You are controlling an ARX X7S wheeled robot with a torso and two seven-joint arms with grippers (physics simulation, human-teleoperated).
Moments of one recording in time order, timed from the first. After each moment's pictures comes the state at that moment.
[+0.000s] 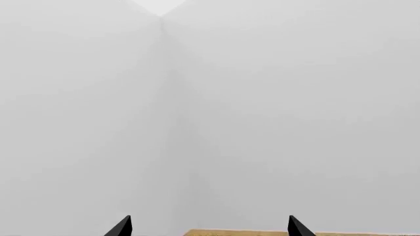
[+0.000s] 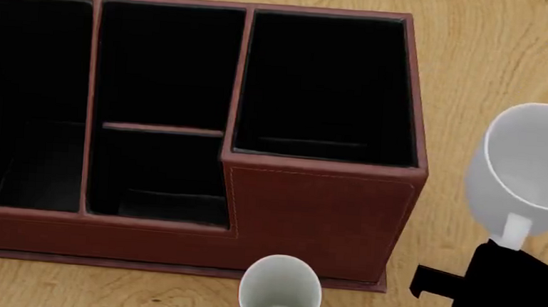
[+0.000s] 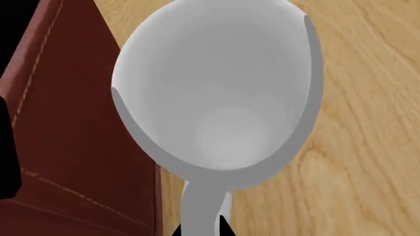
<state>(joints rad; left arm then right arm) 0.15 -1.15 -0.25 0.92 -0.69 -0.21 -1.12 0.72 1.21 -0.67 -0.46 1.75 0.34 0.87</state>
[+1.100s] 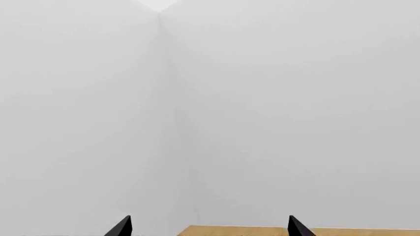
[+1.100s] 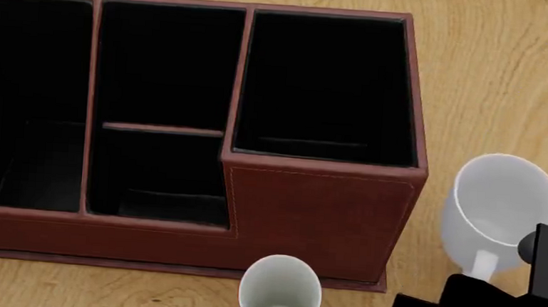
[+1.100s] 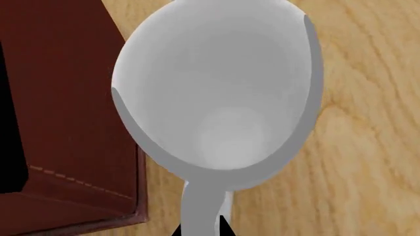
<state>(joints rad) 0.11 -1.13 -0.21 0.91 -0.68 -0.22 -1.11 0.68 1.09 -0.74 -0.30 1.67 0.36 0.80</state>
